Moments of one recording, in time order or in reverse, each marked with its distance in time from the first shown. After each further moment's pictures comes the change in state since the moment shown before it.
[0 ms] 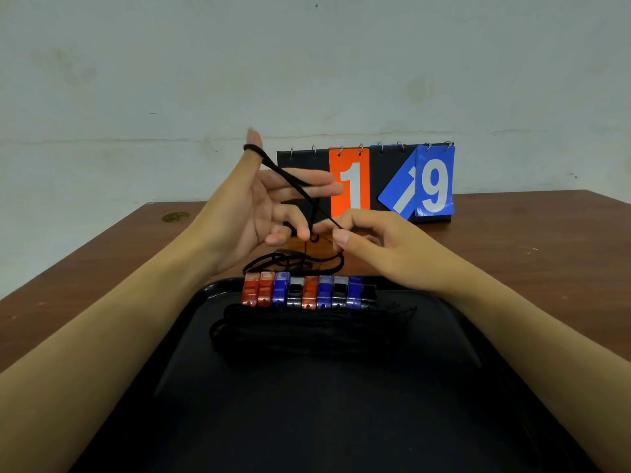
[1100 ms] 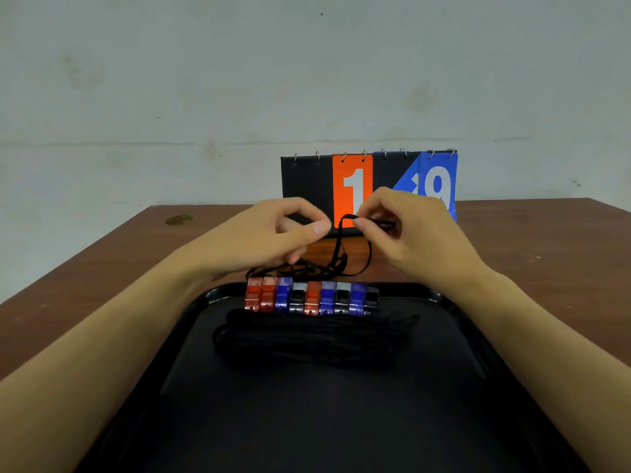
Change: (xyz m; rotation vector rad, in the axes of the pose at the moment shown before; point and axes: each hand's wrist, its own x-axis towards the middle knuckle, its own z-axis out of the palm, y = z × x) left_hand 0.000 -0.007 -0.006 0.755 -0.045 -0.021; right_hand 0.000 0.005 -0.016 -0.487 0.386 -0.083
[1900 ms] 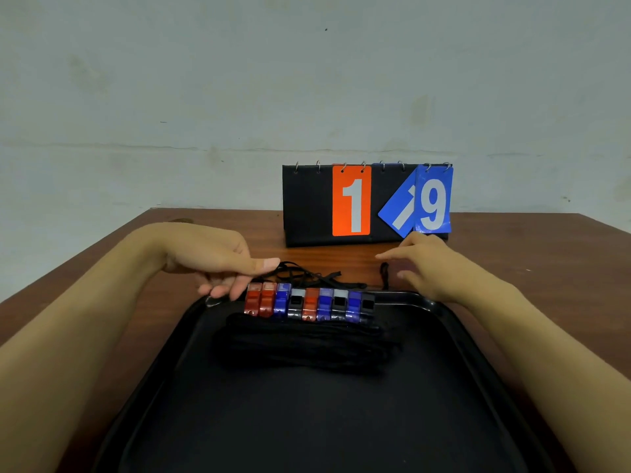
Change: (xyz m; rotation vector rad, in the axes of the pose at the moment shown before) left_hand -0.017 -0.007 -0.040 0.287 -0.306 -0.582; right_hand -0.014 0.076 0.002 -0.391 -0.593 0.306
